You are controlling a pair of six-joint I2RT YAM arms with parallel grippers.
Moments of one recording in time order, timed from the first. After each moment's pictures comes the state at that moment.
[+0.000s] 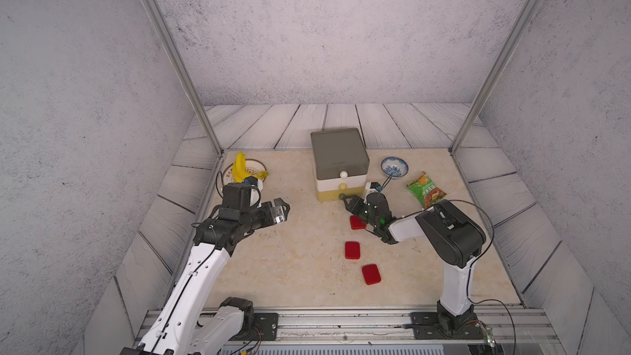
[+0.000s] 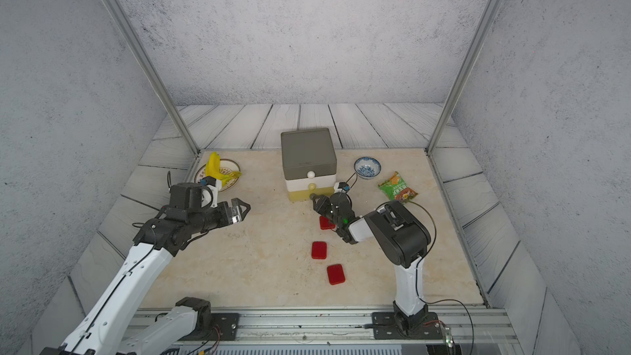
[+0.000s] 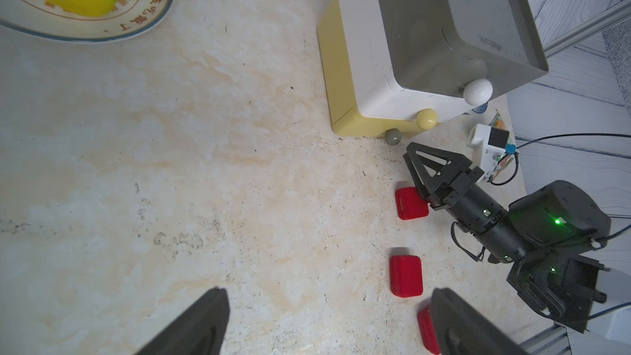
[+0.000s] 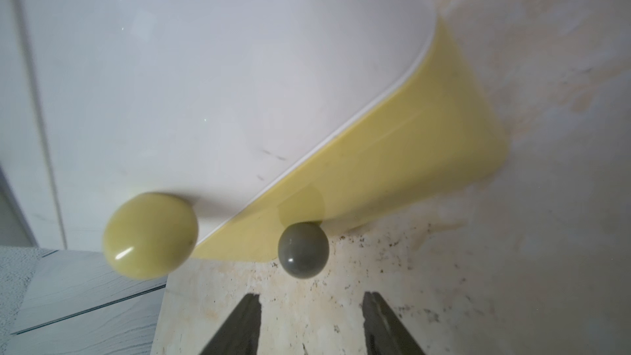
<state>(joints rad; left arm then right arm) -0.21 0.96 0.95 -0.75 0.27 -0.44 0.58 1.97 0.83 0.74 -0.05 0.97</state>
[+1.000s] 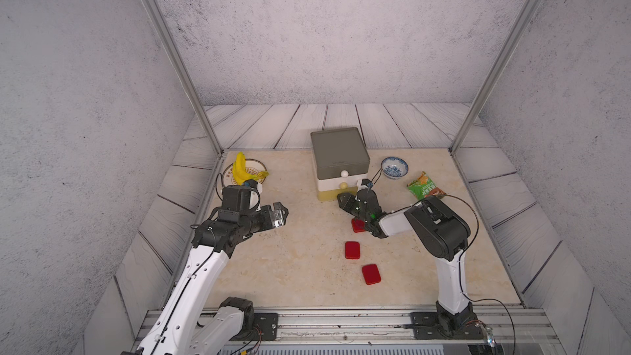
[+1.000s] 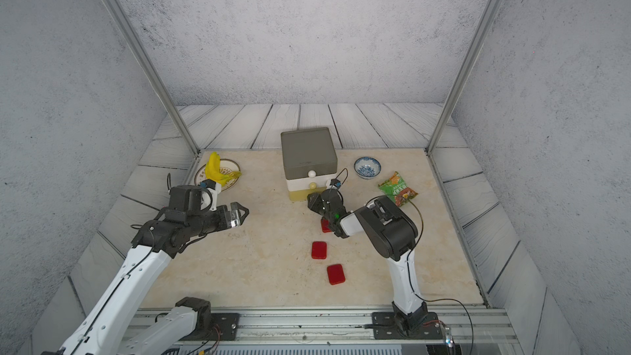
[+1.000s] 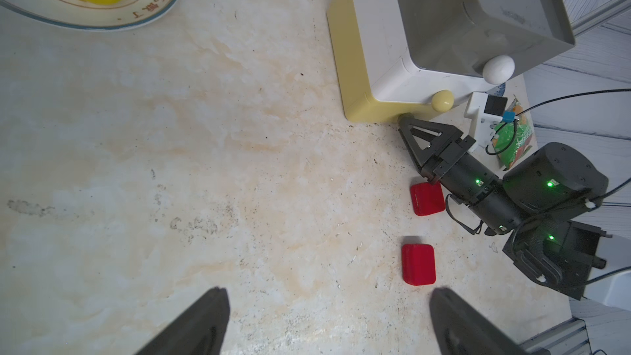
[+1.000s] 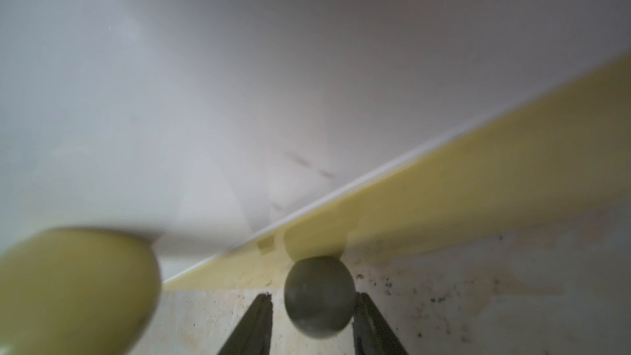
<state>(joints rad) -0.21 0.97 0.95 -0.76 0.26 -0.40 0.60 2.05 0.94 0.69 -0.02 0.98</state>
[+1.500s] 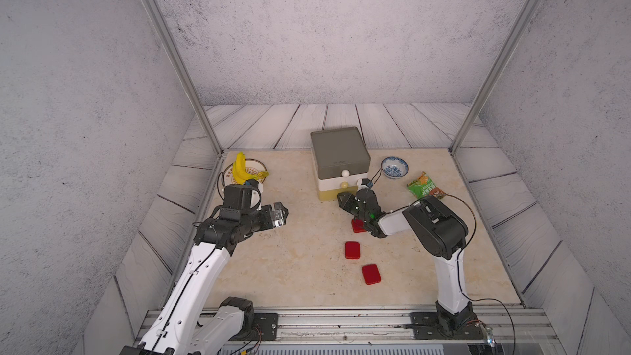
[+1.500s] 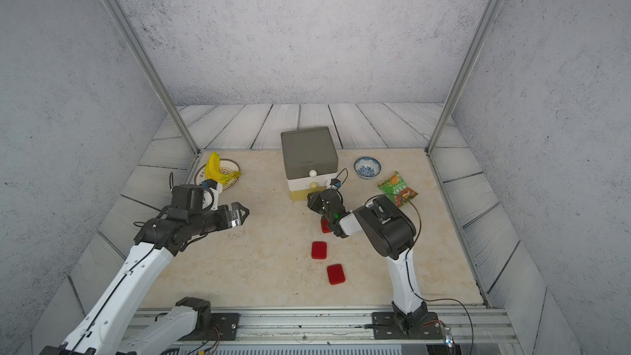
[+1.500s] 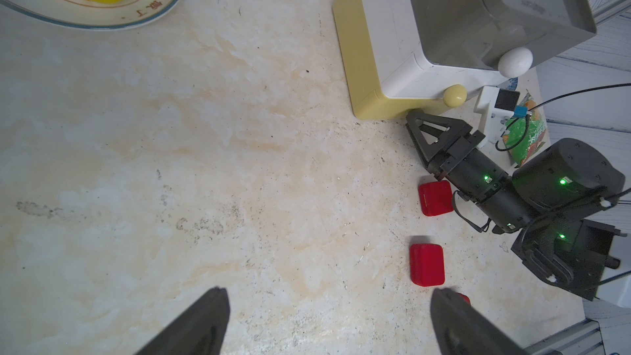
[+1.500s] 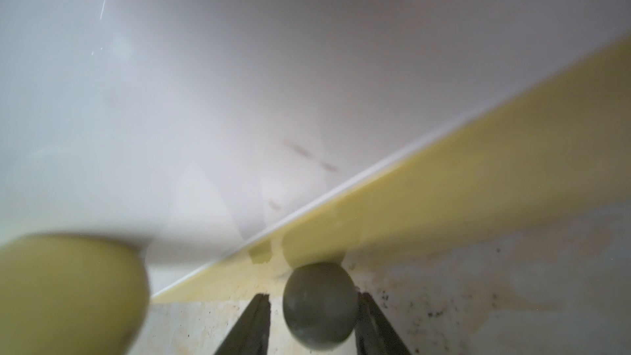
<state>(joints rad) -0.21 0.97 0.95 -0.77 0.26 -0.39 0.61 2.05 0.93 0.70 -0.01 0.98</state>
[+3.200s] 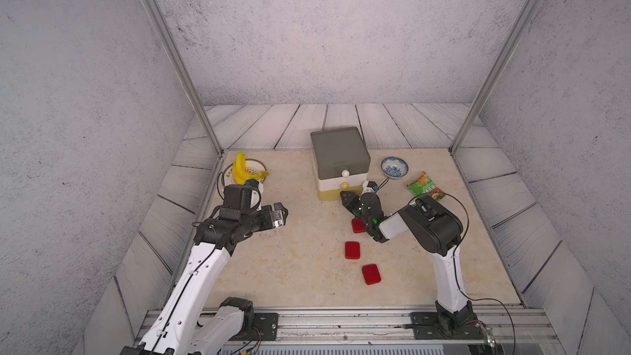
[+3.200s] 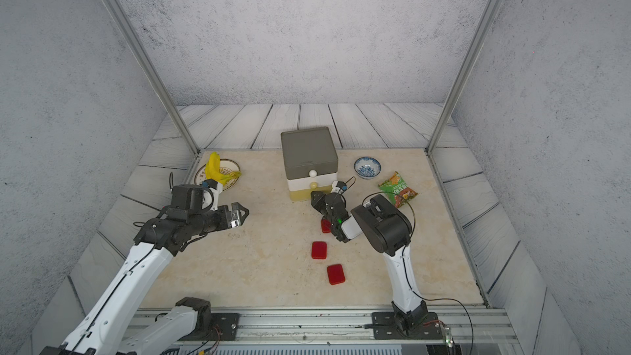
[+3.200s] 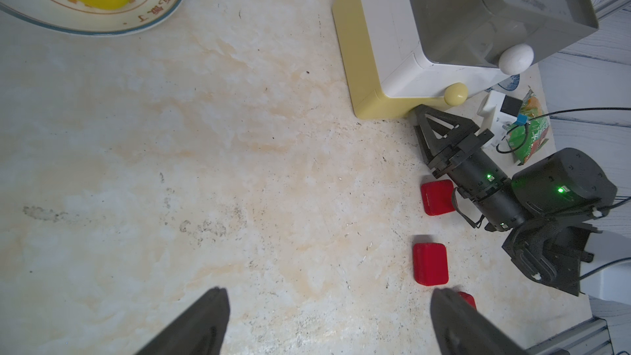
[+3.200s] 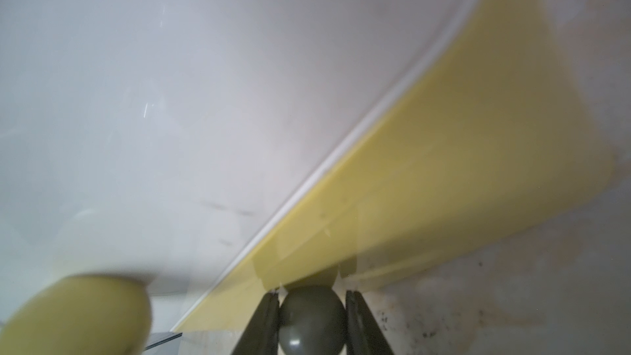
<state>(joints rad) -0.21 0.96 0.95 -0.80 0.23 -0.39 0.60 2.09 0.97 0.71 -0.01 0.92</state>
